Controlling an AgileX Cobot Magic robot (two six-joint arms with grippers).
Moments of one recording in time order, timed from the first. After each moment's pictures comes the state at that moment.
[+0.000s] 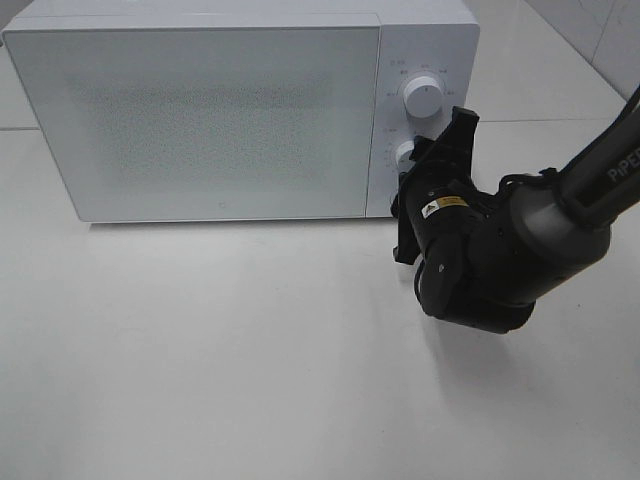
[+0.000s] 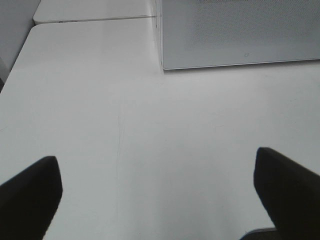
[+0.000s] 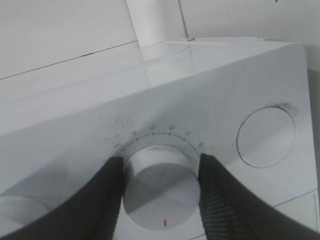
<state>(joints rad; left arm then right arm) 0.07 0.00 -0.52 -0.14 1.09 0.15 0.64 2.09 -0.79 0.77 -1.20 1.54</state>
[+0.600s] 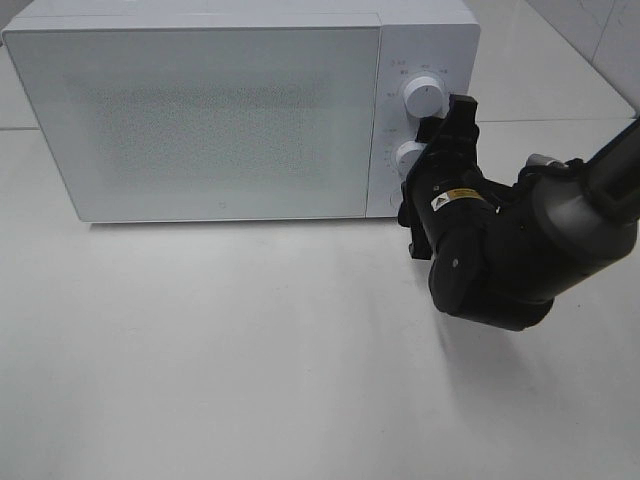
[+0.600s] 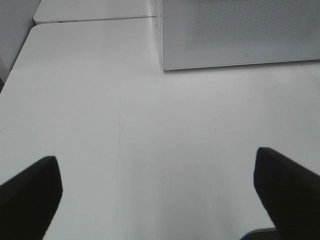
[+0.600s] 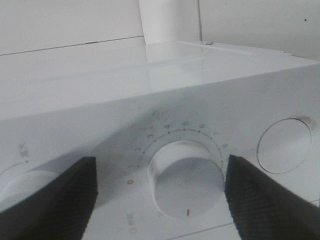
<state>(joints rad) 0.07 0.00 -0.52 -0.14 1.09 0.15 0.64 2.03 -0.74 0.76 -1.20 1.38</state>
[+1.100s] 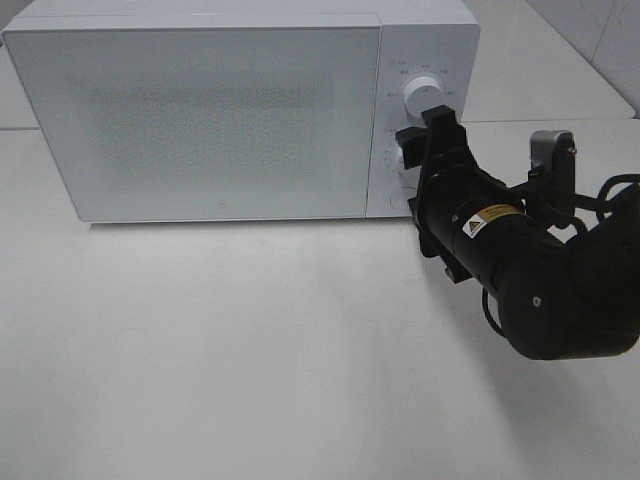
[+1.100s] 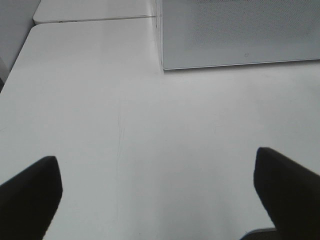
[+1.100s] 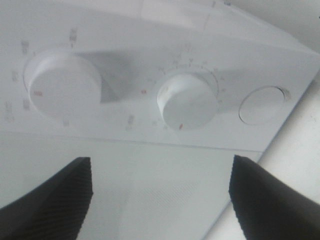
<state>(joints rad) 0.07 0.00 -0.52 -0.14 1.09 0.15 0.64 1.86 -0.55 0.52 -1.13 1.14</state>
